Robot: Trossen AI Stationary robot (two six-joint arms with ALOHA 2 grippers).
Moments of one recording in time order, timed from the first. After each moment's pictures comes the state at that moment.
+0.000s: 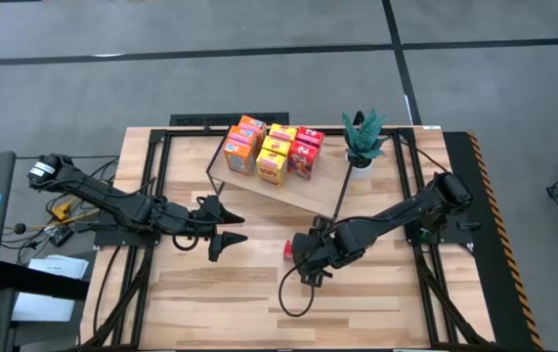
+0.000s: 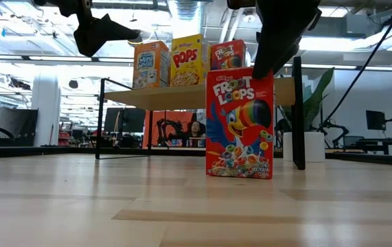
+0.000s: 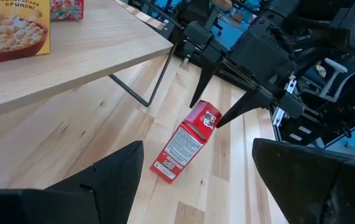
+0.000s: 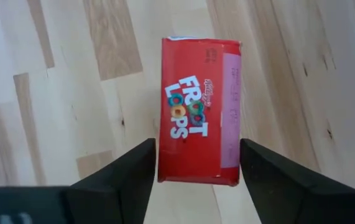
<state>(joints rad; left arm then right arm) -0.34 1.02 0.60 0.16 -0.41 -0.57 0.38 1.80 1.43 -0.83 0.29 0.58</state>
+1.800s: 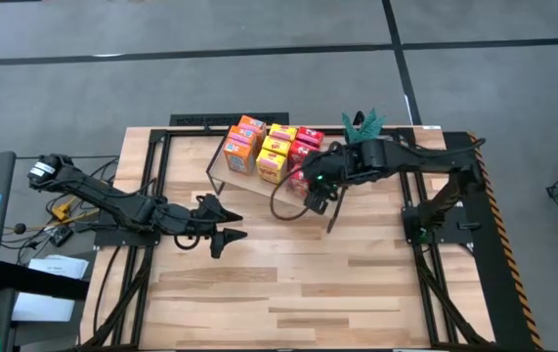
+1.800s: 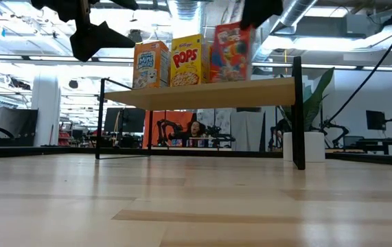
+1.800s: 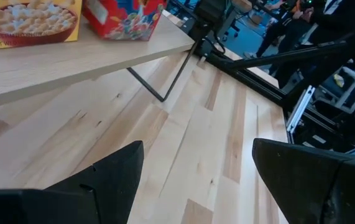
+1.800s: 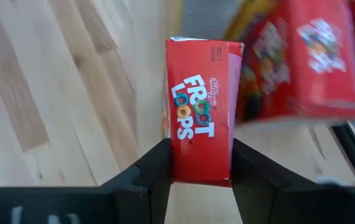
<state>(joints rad) -0.34 1.02 0.60 0.12 -0.46 -0.64 0.01 1.64 1.79 -1.22 0.30 0.37</state>
